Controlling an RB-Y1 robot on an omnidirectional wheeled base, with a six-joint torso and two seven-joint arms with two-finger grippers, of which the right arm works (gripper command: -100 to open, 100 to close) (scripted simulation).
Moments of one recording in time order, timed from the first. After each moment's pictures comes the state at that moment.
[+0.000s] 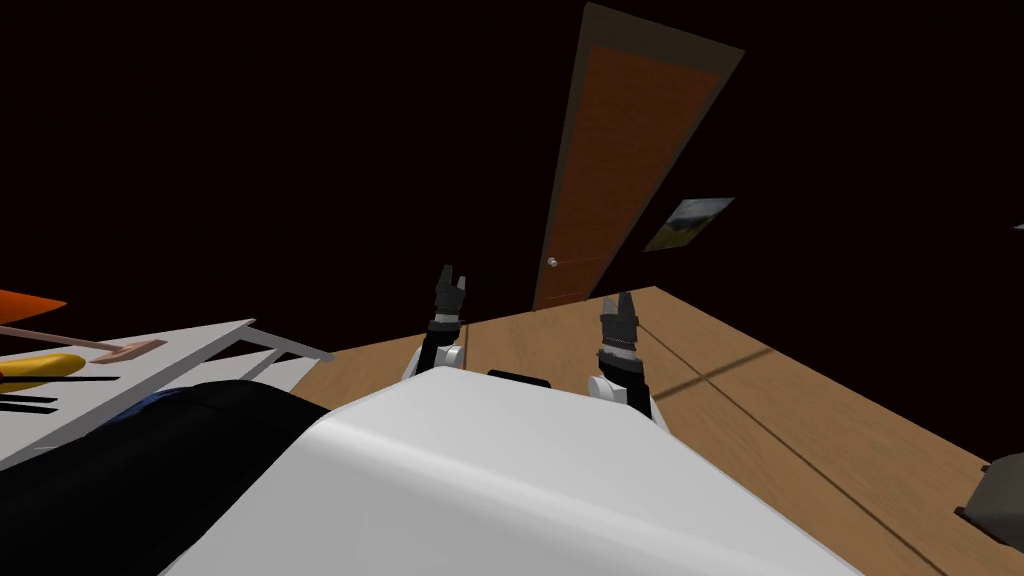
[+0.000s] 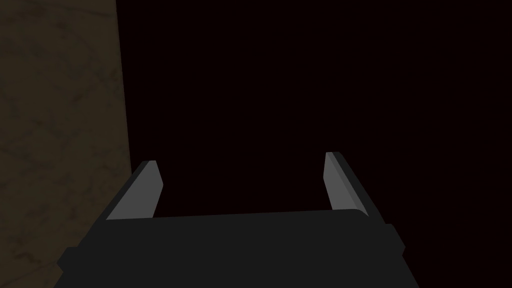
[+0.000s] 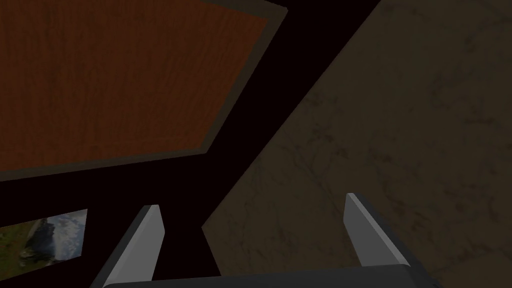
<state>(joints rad) 0.46 -0.11 0.05 -2.05 -0.07 -0.60 0.22</state>
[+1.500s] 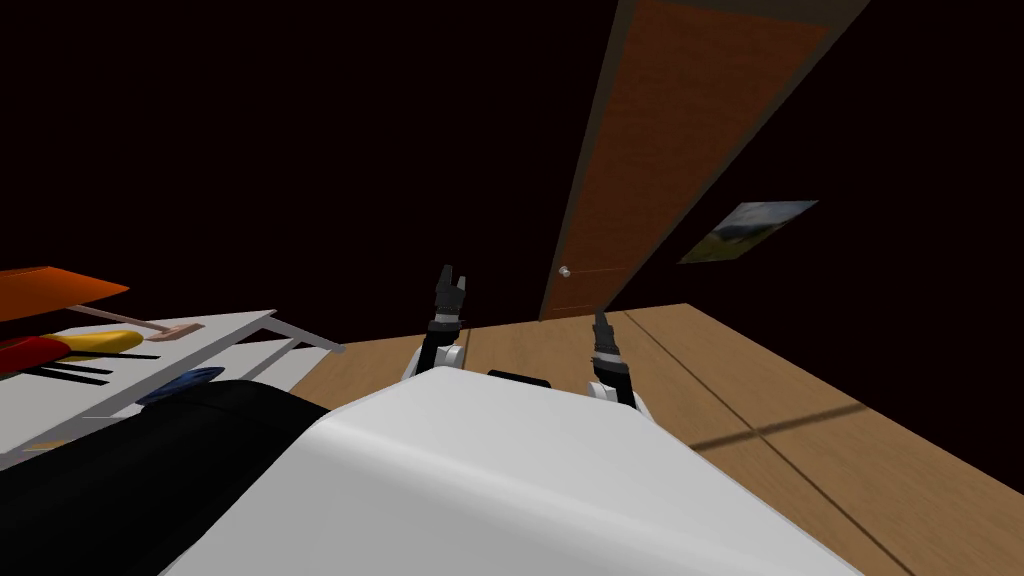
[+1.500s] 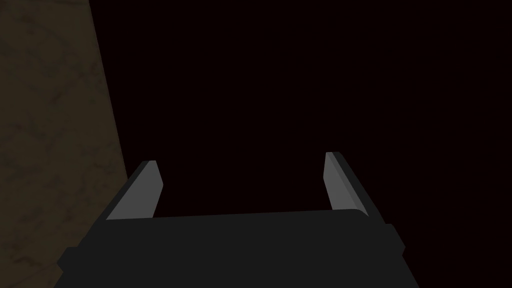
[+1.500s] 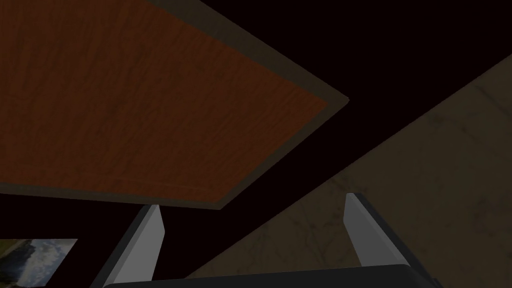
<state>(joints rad) 0.39 -0.18 0.04 -1.72 -0.06 -0.69 0.46</state>
